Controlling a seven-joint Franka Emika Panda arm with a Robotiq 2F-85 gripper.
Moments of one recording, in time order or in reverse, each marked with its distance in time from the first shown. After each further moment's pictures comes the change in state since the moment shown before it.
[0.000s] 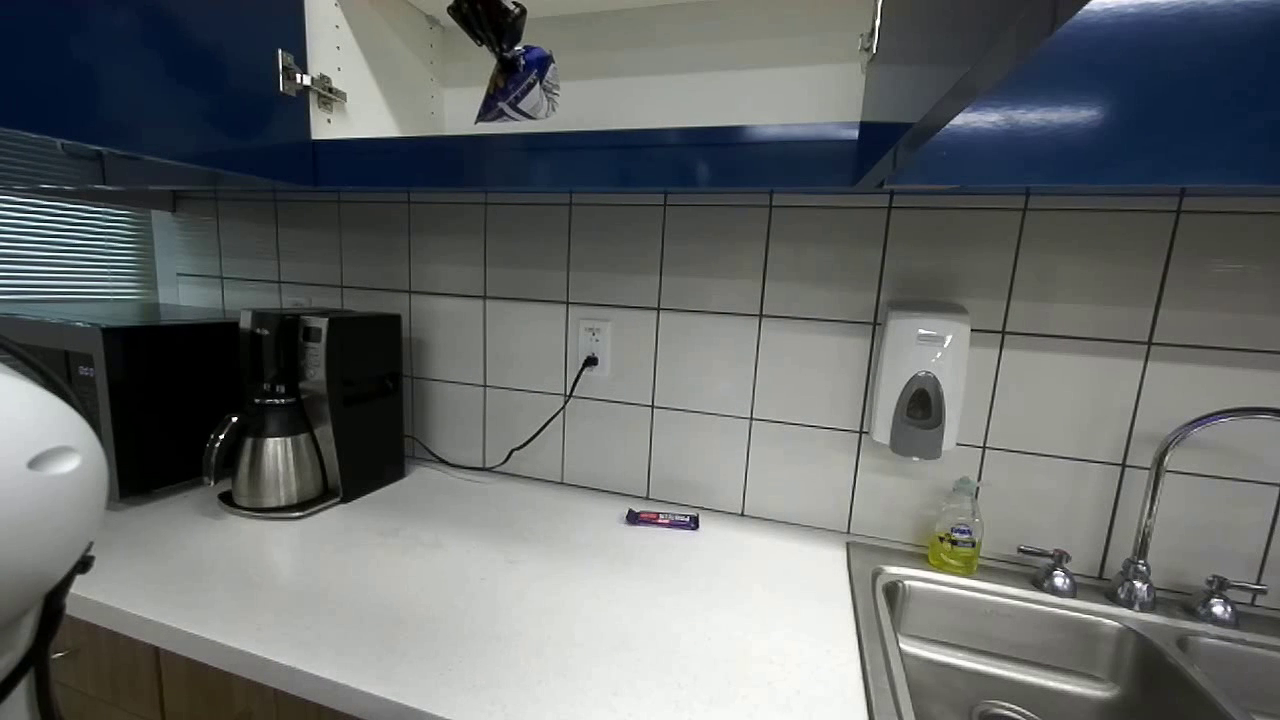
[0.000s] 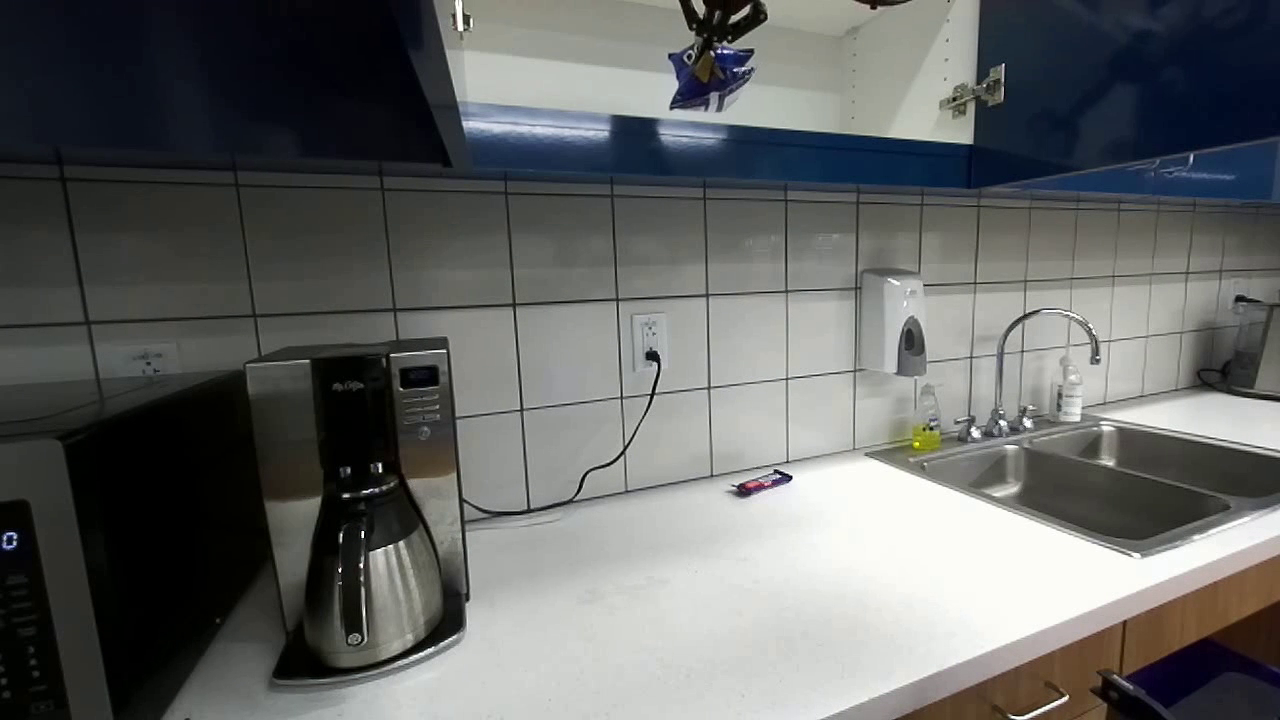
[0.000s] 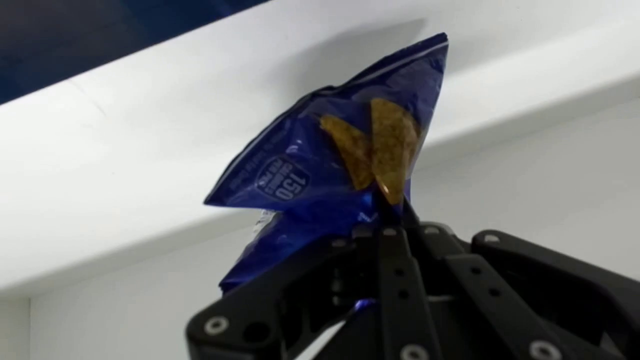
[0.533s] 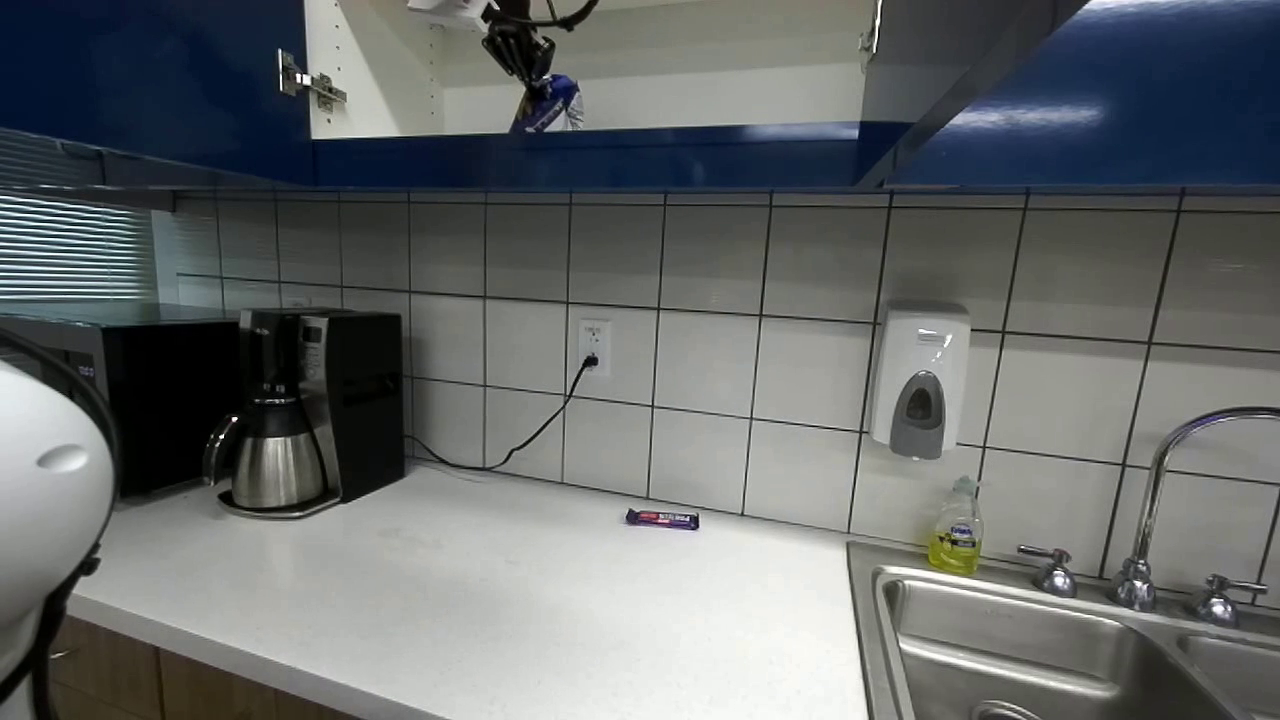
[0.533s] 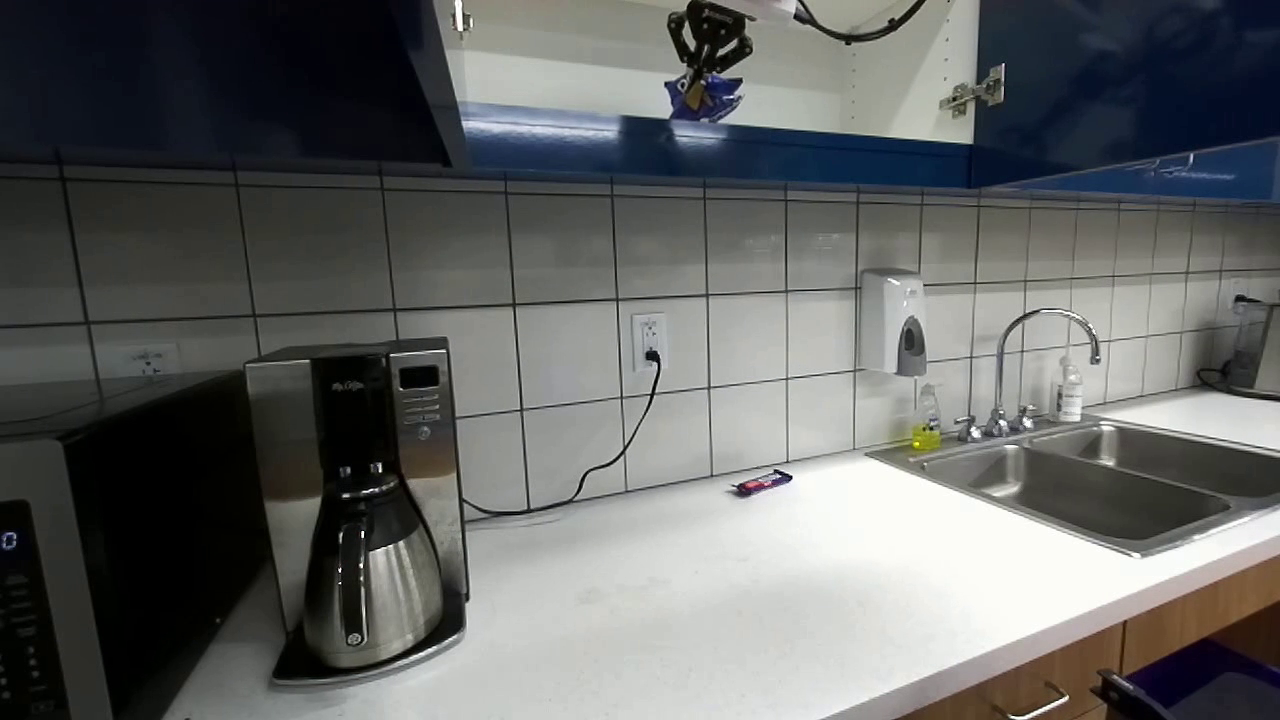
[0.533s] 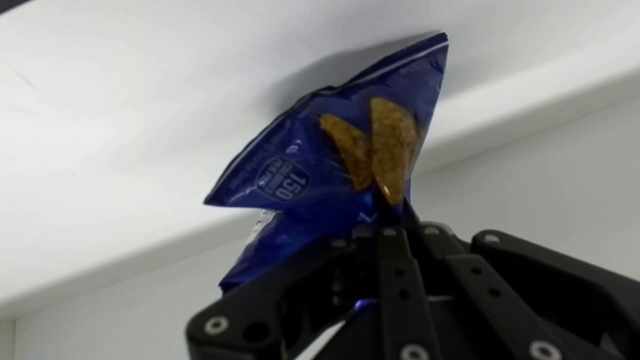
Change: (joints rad) arm 0.018 0.162 -0.031 0.145 -0.025 -0.001 0.023
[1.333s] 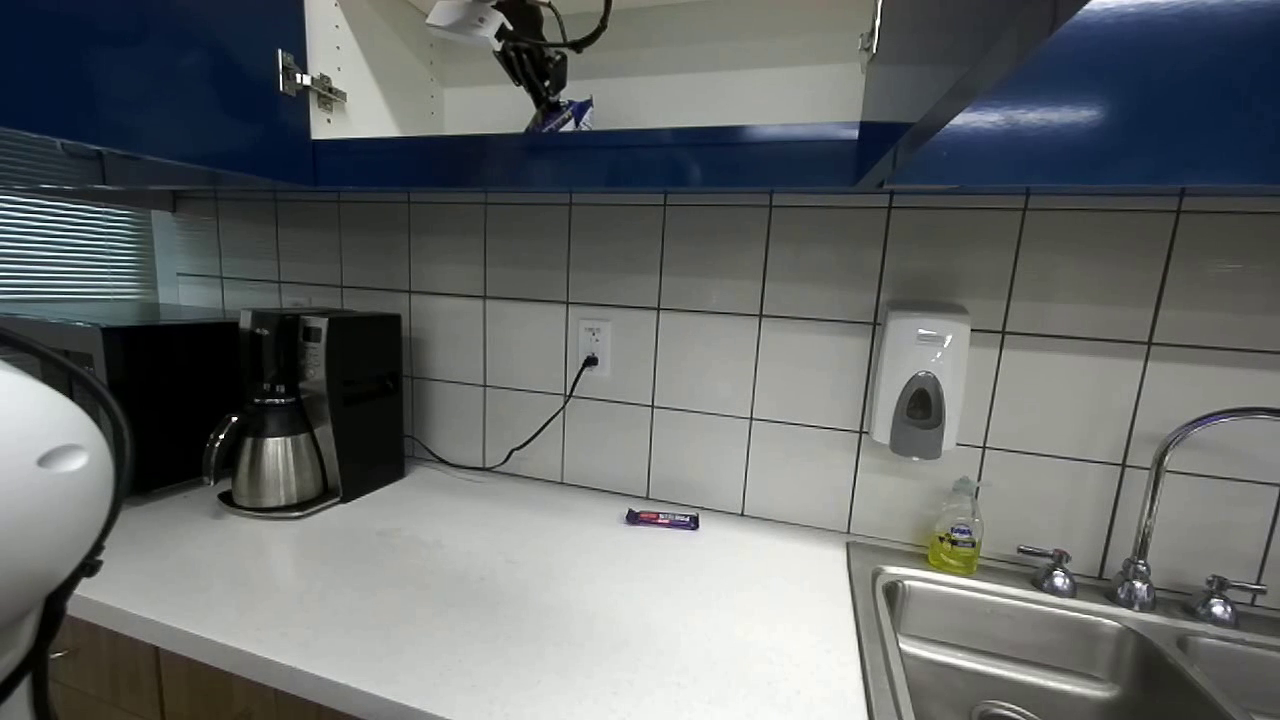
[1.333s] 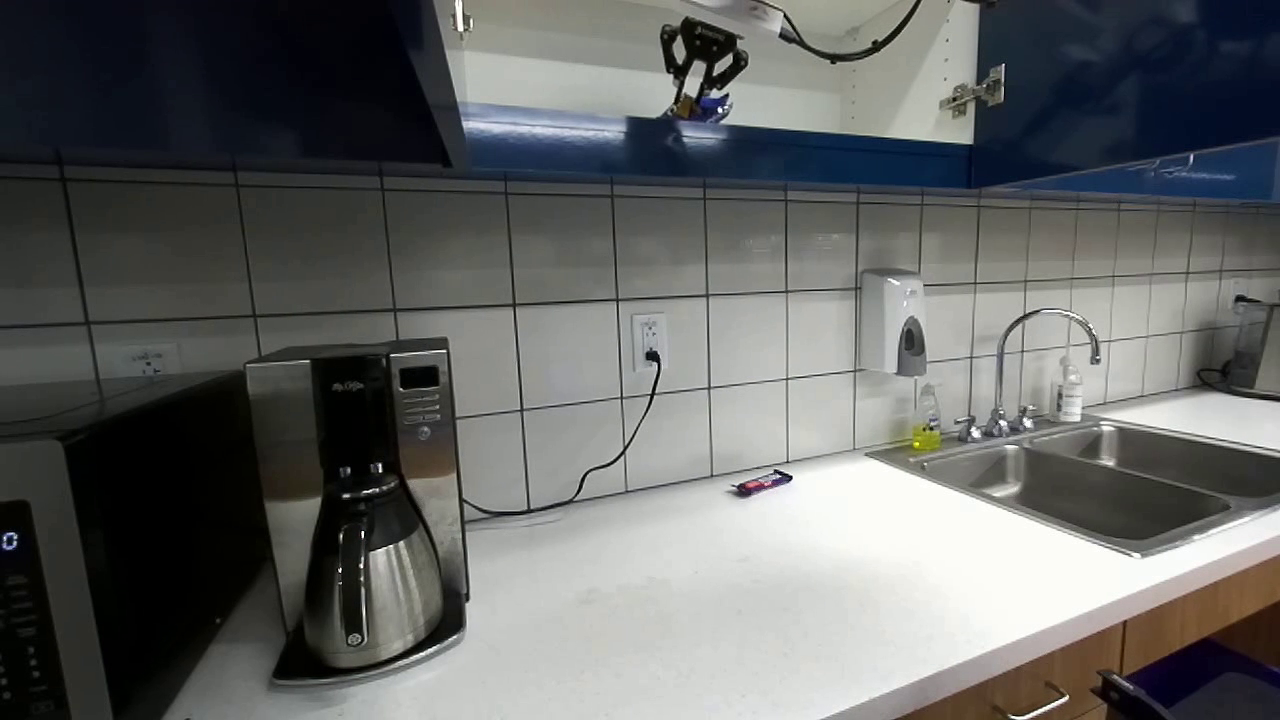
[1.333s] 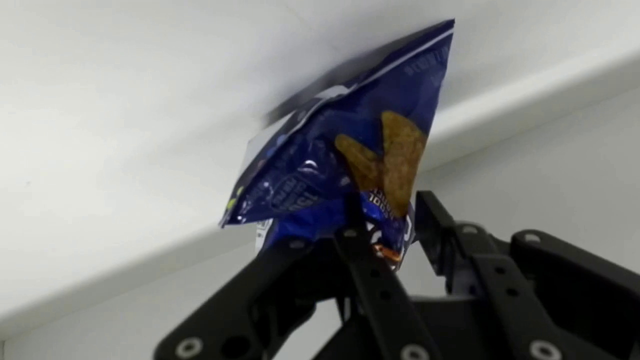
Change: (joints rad) arm 0.001 0.097 -0.004 0.104 0.000 -0.010 0.028
